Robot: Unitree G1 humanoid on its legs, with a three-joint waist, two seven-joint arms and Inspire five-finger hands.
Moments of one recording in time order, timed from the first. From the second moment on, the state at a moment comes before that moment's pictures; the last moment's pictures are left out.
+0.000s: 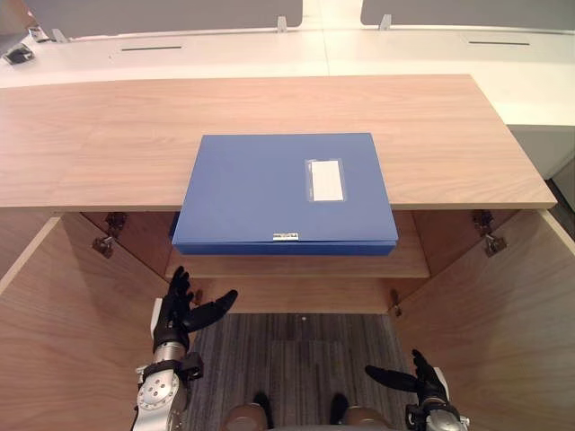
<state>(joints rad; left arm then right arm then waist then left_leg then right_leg) 0.30 0.14 0.13 0.08 -0.17 -0.17 0.07 0.17 -0.15 -0.17 0.80 0.00 -0.06 -0.08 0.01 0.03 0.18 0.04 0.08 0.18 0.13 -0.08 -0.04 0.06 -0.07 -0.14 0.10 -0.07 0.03</state>
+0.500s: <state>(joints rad) 0.40 0.31 0.13 -0.47 0.28 -0.29 0.17 0.19 -0.15 -0.14 0.88 -0.04 -0.08 -0.08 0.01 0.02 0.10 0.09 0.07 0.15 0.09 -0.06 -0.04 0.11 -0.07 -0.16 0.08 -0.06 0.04</state>
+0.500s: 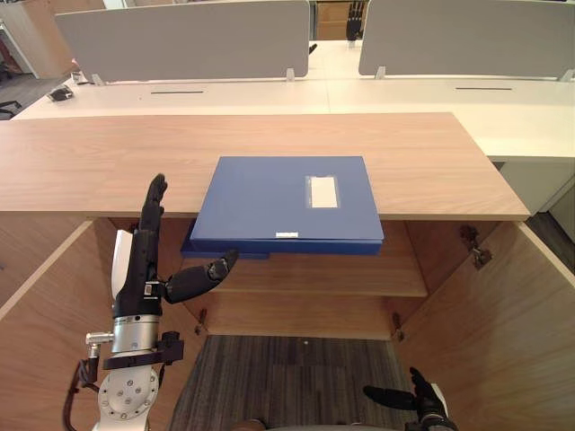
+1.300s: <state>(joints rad) 0.10 0.44 -0.09 -0.24 0.81 -0.20 0.27 0.21 -0.16 -0.06 0.86 -0.04 -0.08 -0.07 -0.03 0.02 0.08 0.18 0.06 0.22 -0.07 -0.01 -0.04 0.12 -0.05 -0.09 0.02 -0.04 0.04</state>
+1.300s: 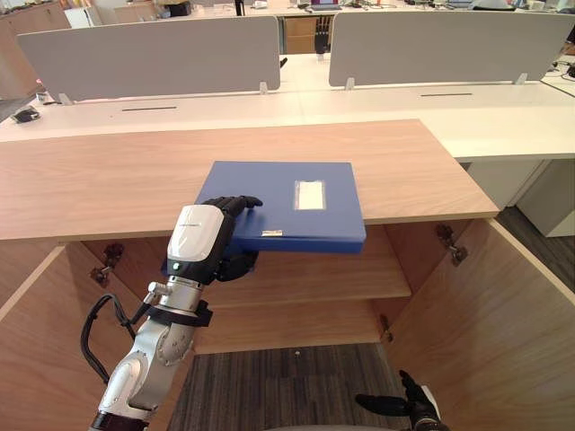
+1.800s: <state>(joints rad) 0.29 0.29 -0.07 -0.55 0.41 -0.28 0.15 0.30 -0.05 -0.18 0.25 0.06 -0.09 -0.10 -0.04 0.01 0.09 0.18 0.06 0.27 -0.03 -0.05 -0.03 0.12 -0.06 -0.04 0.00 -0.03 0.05</state>
